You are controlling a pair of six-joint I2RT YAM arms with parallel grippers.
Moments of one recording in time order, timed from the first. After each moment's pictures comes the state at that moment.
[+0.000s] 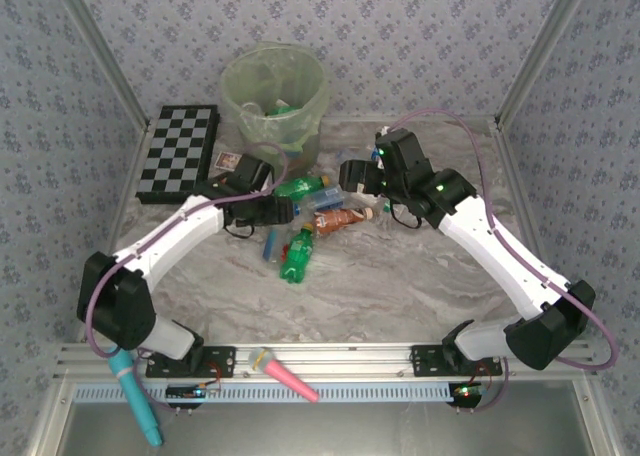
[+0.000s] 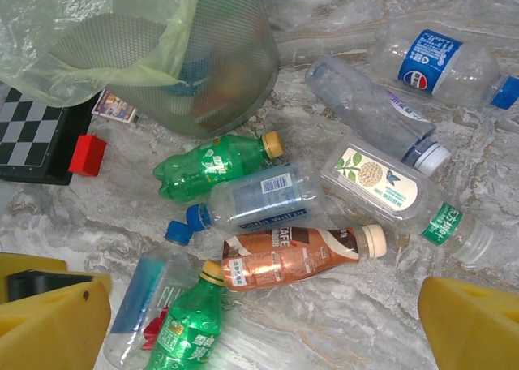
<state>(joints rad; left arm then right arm) -0.54 1.48 1.16 -0.75 0.01 -0.54 0.62 1.34 1.41 -0.76 0.14 0.53</state>
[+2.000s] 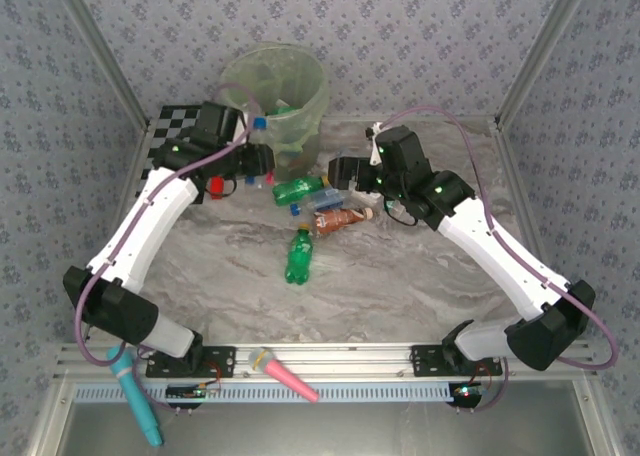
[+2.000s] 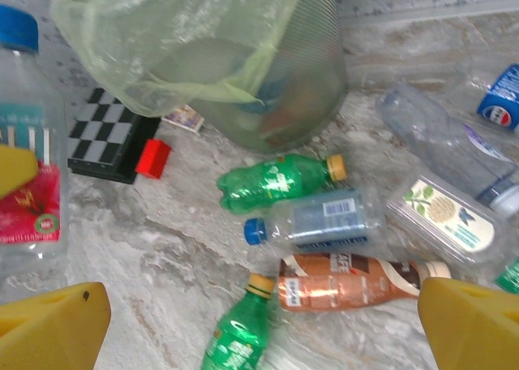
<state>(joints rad) -0.41 1.49 1.65 -0.94 0.10 -0.47 0.63 1.33 1.40 -0.62 0.02 0.48</state>
